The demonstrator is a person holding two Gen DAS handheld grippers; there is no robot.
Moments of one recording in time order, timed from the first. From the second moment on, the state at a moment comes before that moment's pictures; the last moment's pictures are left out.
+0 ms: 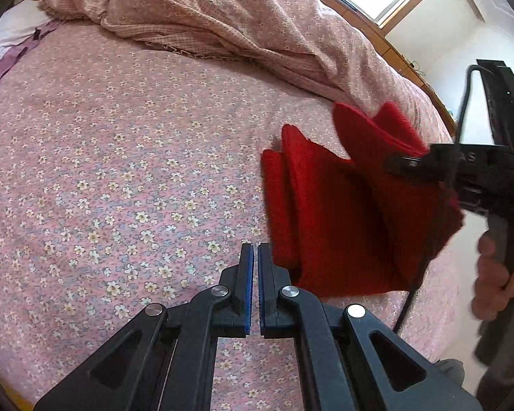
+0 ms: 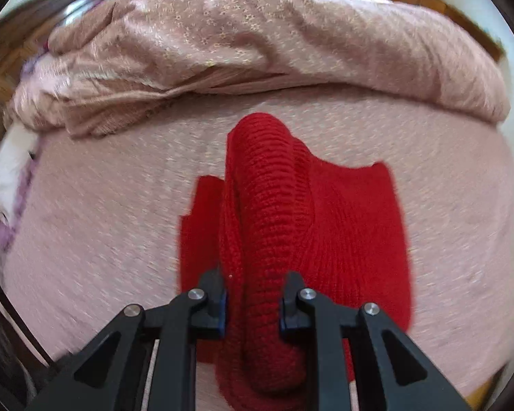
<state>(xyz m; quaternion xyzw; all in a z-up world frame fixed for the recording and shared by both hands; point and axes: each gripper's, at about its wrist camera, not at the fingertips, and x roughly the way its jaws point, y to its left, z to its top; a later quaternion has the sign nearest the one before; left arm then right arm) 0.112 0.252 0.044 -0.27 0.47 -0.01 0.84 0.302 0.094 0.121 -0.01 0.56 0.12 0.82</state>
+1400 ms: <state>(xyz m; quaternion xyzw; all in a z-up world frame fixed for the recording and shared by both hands) 0.176 0.168 0.051 -0.30 0.47 -0.07 0.83 0.189 -0.085 0.028 -0.06 0.37 0.22 0.90</state>
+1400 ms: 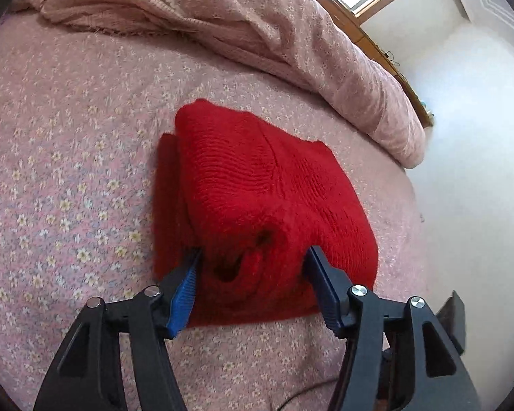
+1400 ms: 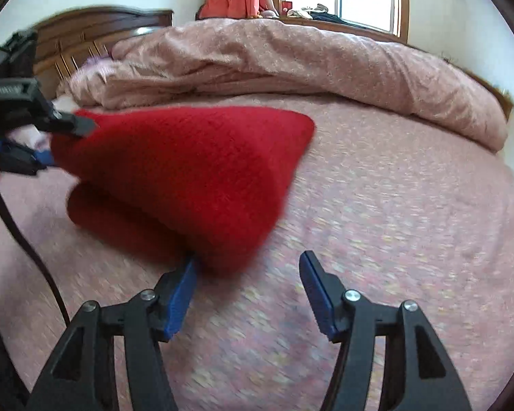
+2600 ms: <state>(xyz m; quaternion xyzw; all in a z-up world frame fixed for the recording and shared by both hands) 0.128 0.177 0.088 -0.20 0.41 -0.04 0.89 0.189 -0.140 0.043 -0.10 0.40 0.15 0.90</state>
